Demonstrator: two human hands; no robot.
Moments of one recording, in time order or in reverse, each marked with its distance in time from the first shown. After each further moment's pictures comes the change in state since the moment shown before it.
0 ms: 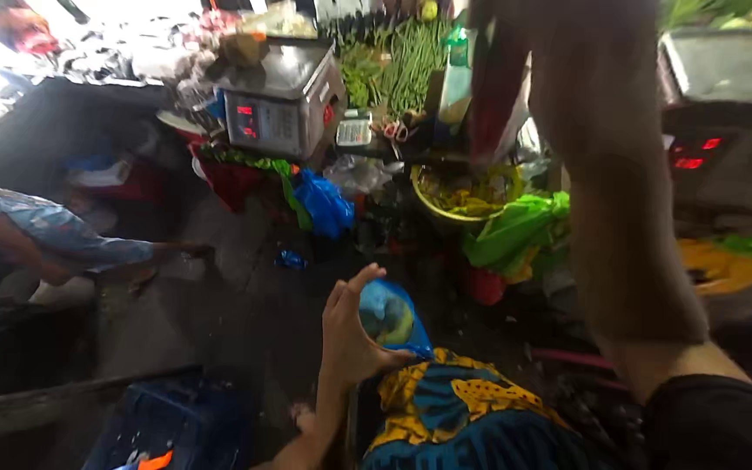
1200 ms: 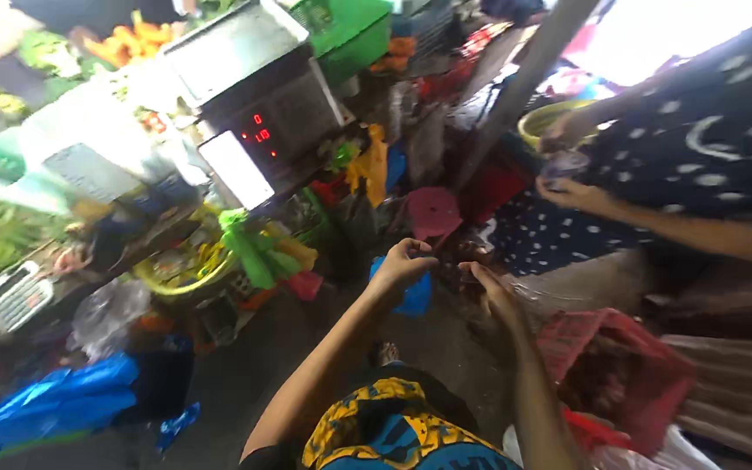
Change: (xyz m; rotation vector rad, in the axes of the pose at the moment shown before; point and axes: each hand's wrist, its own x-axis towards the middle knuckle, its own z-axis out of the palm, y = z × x) left_hand -0.003 0.285 0.418 -0.517 -1.437 -0.576; right_hand -0.573 -0.049 -0.214 0.157 1.418 1.247
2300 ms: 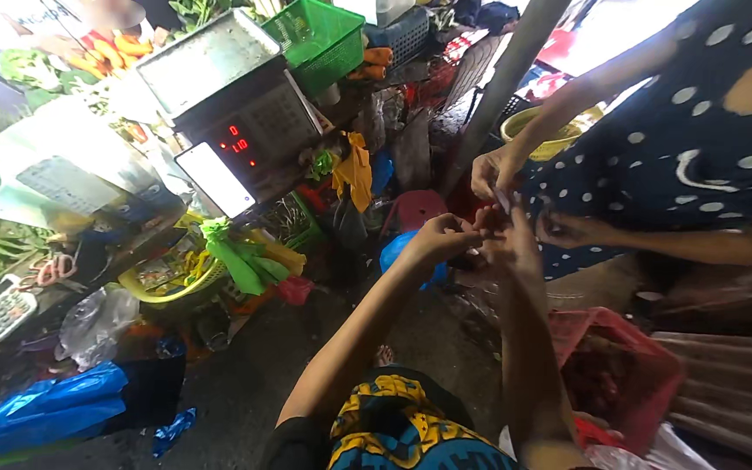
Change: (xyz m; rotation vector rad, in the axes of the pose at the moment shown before) left_hand 0.037 0.049 0.062 0.101 -0.194 0.160; right_hand 0.075 -0.068 -0.024 0.649 0.038 -0.091
